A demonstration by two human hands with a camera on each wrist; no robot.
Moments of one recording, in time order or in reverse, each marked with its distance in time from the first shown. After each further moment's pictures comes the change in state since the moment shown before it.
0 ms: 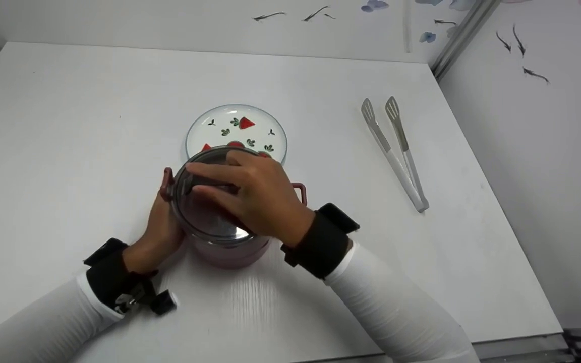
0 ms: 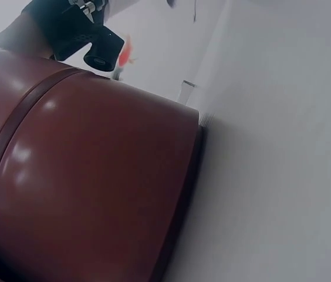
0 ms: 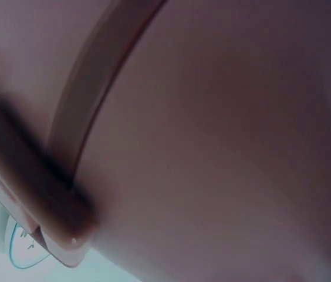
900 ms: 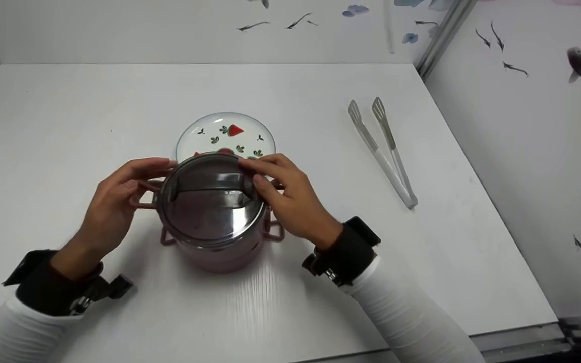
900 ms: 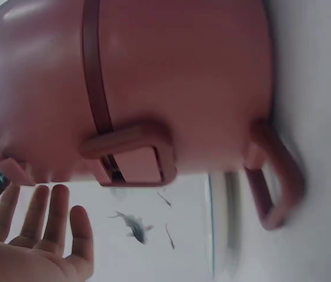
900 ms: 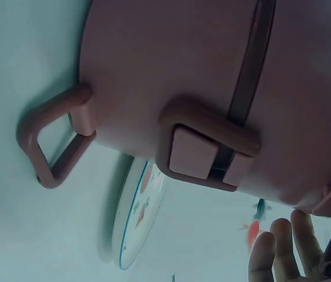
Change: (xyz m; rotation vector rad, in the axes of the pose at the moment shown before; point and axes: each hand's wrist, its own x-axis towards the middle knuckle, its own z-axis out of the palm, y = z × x) left_hand 0.000 0.056 -0.039 0.149 -0.195 0.198; right_hand -0.053 0.034 -0.029 0.435 0.008 0.482
